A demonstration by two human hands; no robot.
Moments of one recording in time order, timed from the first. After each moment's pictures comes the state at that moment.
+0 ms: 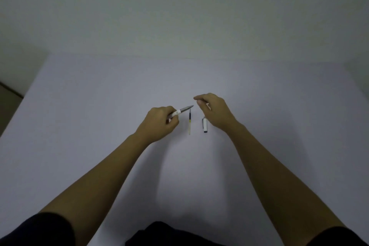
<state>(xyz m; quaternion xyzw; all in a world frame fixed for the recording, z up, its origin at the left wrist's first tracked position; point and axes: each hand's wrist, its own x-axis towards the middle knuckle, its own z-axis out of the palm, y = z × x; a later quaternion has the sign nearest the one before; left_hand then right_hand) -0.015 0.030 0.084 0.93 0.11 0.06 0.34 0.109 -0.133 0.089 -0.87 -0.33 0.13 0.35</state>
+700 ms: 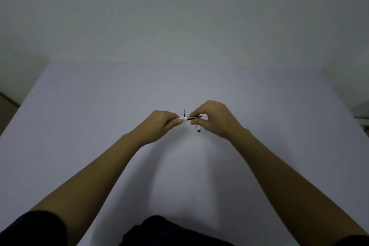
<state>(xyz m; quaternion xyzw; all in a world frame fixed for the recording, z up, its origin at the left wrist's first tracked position) -0.043 0.016 0.122 0.95 -0.01 -0.01 0.32 0.062 -0.167 0.143 -0.86 -0.46 0.08 0.21</state>
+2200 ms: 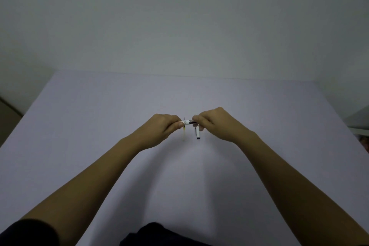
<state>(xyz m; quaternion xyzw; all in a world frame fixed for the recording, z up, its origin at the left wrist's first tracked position) -0.054 0.013 0.143 0.95 -0.03 0.03 0.32 0.053 -0.175 0.170 -0.86 -0.41 0.17 0.27</state>
